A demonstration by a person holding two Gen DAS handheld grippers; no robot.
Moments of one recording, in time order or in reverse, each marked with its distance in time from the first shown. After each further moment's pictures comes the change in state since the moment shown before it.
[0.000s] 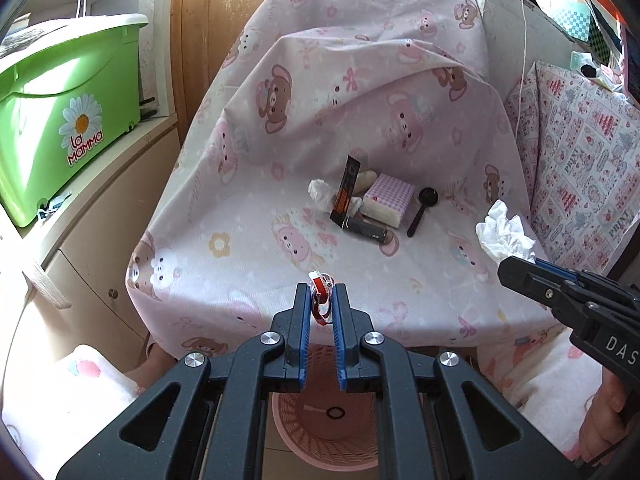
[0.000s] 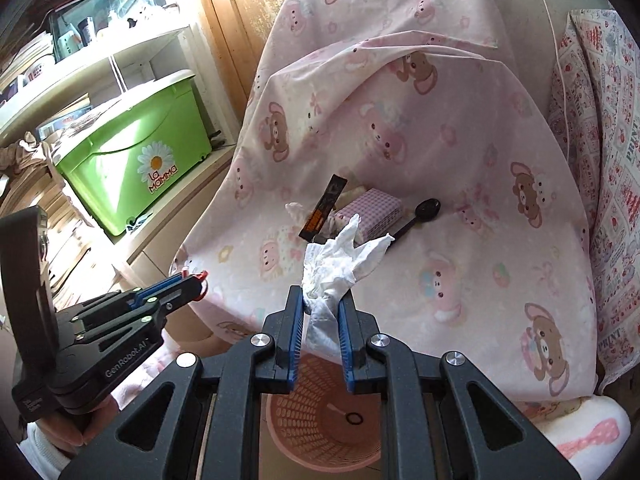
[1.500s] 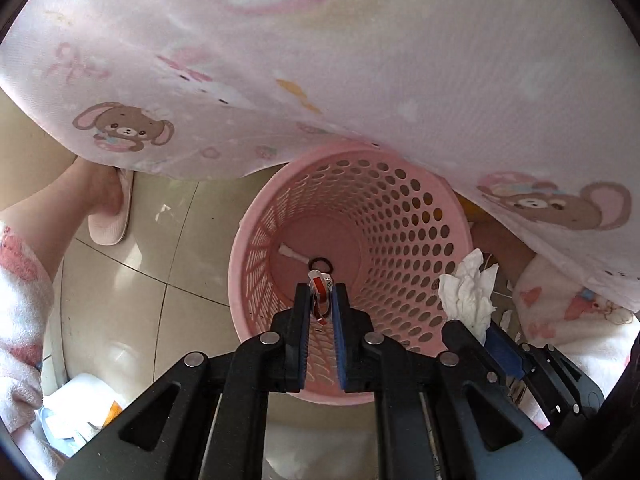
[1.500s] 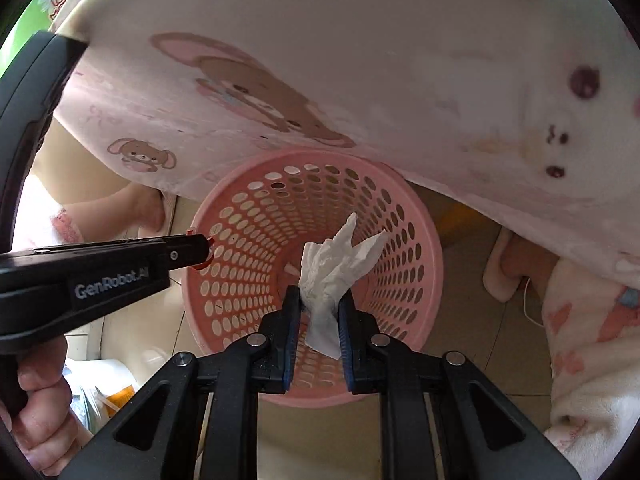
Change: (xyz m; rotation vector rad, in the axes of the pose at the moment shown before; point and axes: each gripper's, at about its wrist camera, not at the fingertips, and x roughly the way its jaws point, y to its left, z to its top) left arm 0.177 0.031 -0.110 -0.286 0.709 -0.043; right arm 0.177 -0.009 -0.144 0.003 0.563 -0.212
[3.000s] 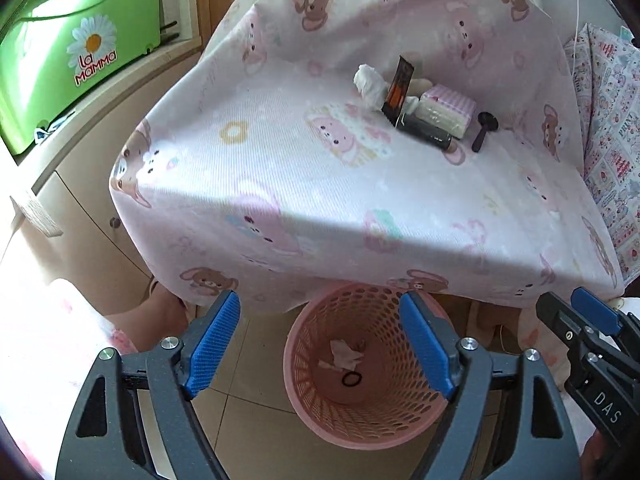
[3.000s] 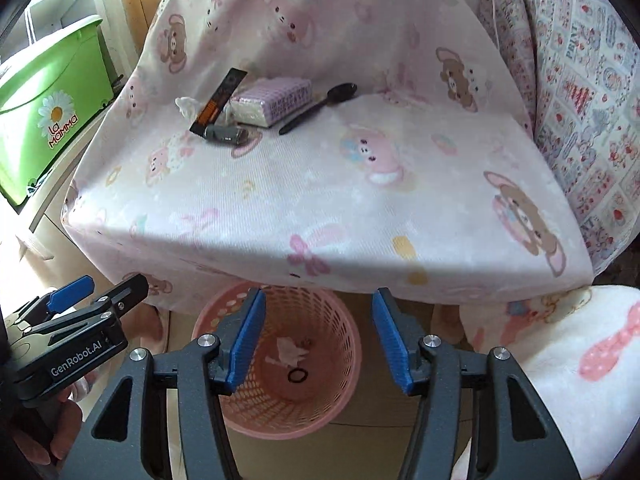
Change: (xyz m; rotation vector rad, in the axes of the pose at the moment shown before) left arm -0.128 -0.028 -0.037 0.170 -0.556 0.144; right arm -0.138 -0.037 -0.005 0.162 -0.435 -0.094
